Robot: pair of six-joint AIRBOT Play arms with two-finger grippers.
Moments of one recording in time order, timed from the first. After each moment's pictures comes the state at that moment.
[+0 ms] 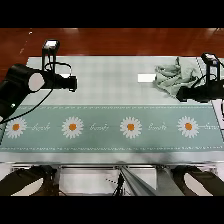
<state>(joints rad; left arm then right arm) -0.35 -1.17 1.10 1.69 -0.91 -1.80 -0.03 -1.01 1.00 -1.50 1.15 1.58</state>
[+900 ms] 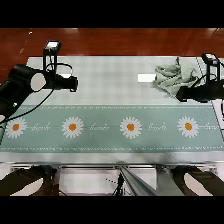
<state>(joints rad) -0.35 -1.18 1.10 1.69 -0.91 -1.80 -0.03 -1.01 1.00 -1.49 1.14 1.58</state>
